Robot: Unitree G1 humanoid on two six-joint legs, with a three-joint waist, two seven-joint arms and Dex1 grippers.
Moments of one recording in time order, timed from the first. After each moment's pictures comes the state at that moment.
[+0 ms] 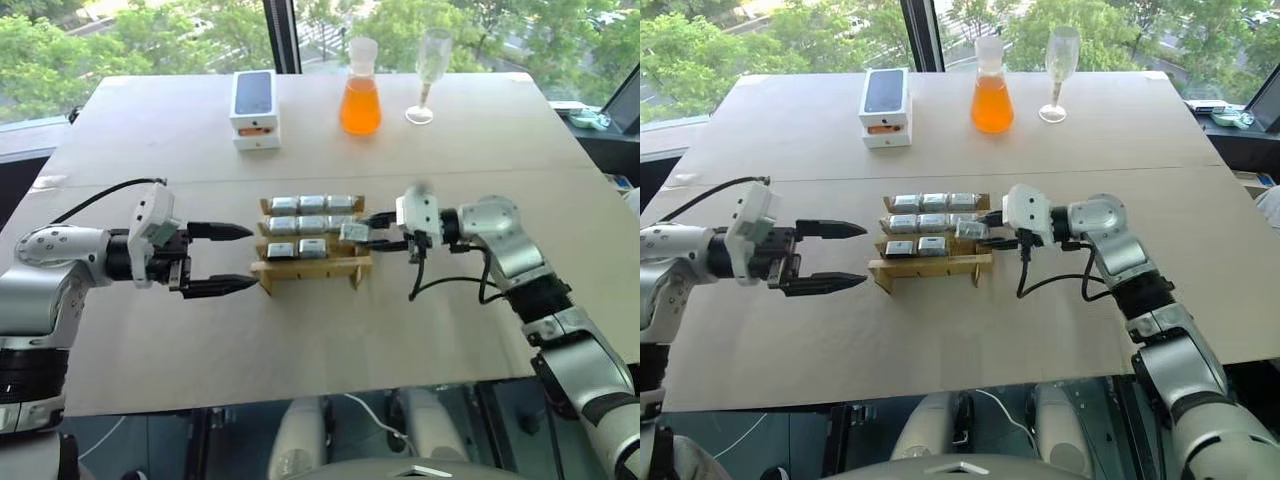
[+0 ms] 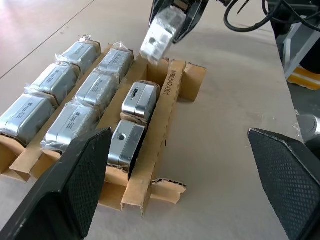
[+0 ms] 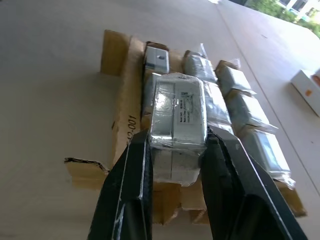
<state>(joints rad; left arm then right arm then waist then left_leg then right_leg) -0.27 0.99 0.23 -0.05 -0.56 0.43 -1.43 -0.80 -0.37 0.31 0.47 0.17 -0.24 1.28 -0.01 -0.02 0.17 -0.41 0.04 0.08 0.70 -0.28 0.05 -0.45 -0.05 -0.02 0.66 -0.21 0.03</state>
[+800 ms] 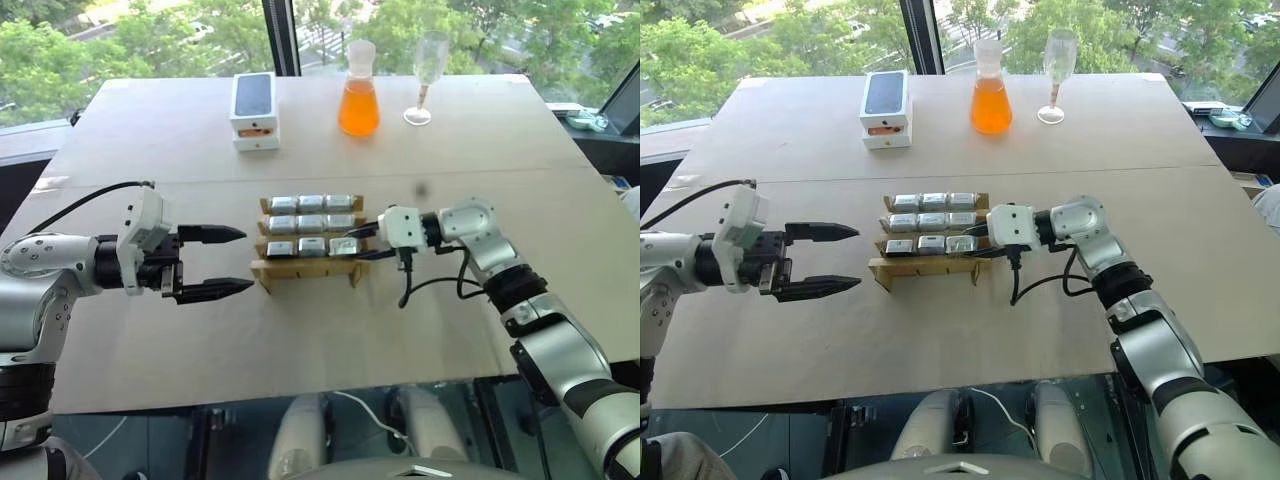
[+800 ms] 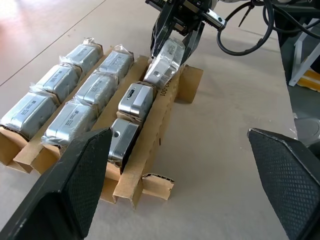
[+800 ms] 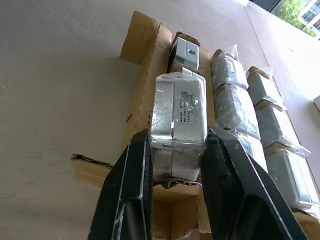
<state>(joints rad) -0.21 1.01 0.27 -0.10 -0.59 0.45 -1.40 -0.86 -0.30 0.32 0.65 0.06 -0.43 1.29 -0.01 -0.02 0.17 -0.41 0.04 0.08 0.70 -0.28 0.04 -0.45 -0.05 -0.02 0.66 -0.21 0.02</state>
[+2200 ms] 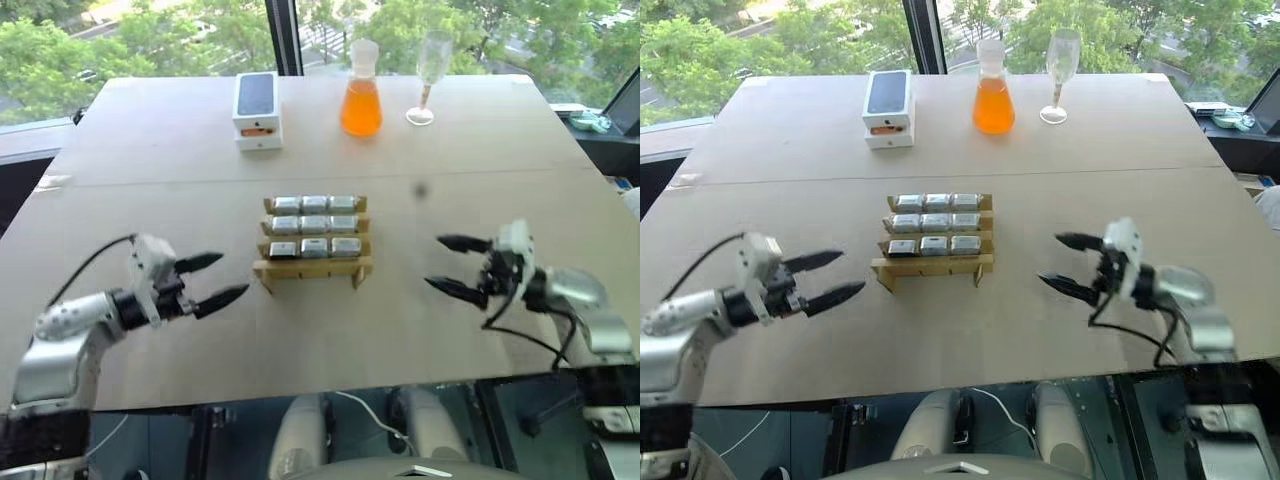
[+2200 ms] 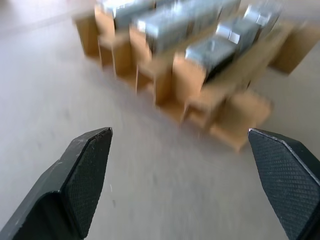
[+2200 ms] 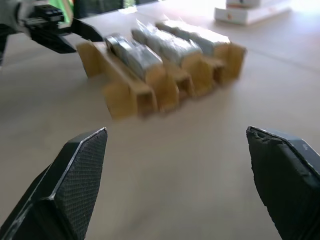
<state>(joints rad) 0.02 0.74 0.32 0.02 -0.46 0.25 -1.11 -0.19 -0.53 -0.10 0.10 0.46 0.11 1.20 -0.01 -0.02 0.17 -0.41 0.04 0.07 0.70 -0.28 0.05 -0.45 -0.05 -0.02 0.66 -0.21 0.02</state>
